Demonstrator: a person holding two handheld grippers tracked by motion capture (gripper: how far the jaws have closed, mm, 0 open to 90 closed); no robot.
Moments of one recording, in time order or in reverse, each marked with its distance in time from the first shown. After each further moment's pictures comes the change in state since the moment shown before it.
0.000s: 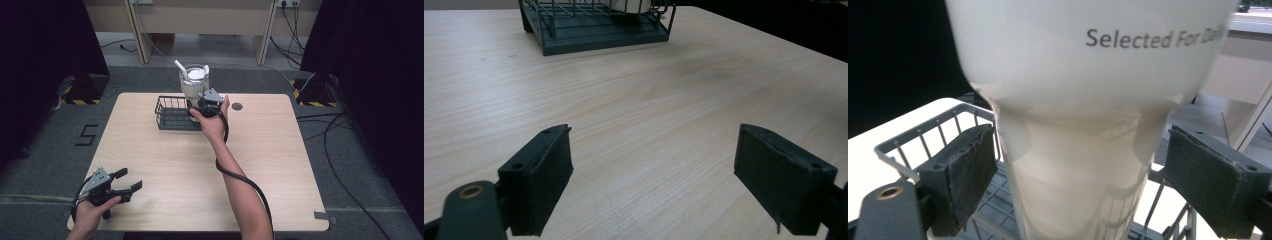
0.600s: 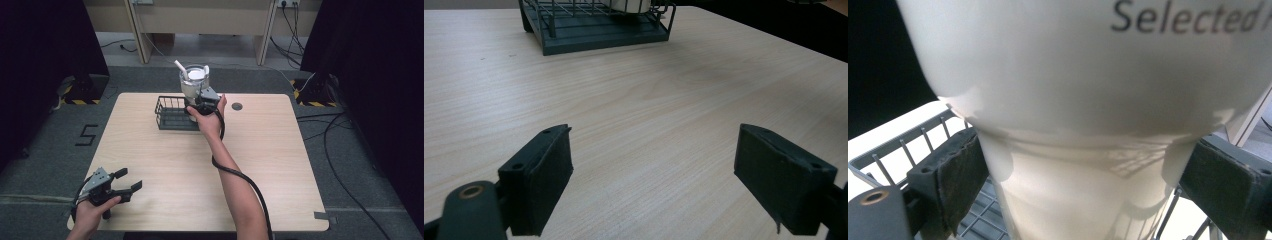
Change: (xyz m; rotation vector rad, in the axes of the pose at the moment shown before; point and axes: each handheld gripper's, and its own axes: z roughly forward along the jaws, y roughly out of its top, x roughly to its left) left arm 0.000 0.000 0.000 0.002 -0.001 0.000; right arm 0.003 -0.001 0.020 0.010 -0.019 0.025
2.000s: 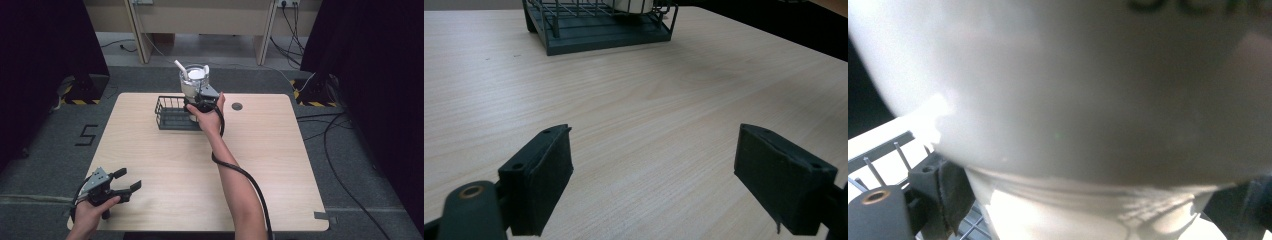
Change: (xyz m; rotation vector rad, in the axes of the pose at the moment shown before) left arm 0.001 0.000 -0.002 -0.003 0.009 0.000; right arm -0.005 0.001 0.014 -0.002 0.039 -0.014
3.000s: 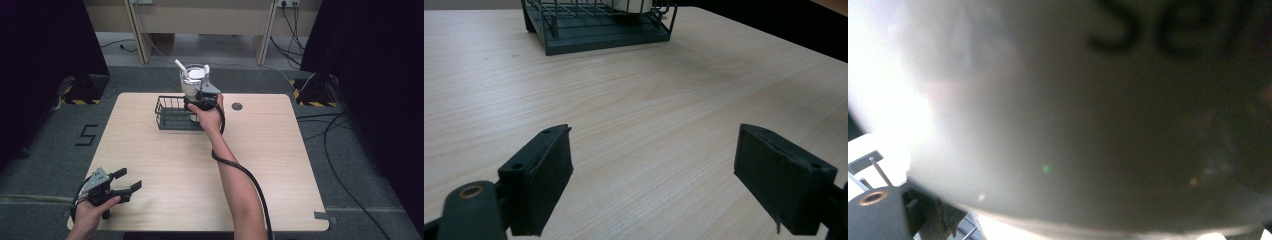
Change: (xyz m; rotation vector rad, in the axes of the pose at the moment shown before) left arm -0.001 0.000 0.000 0.000 -0.002 -0.001; right arm -0.006 0.005 0.005 0.022 0.044 0.003
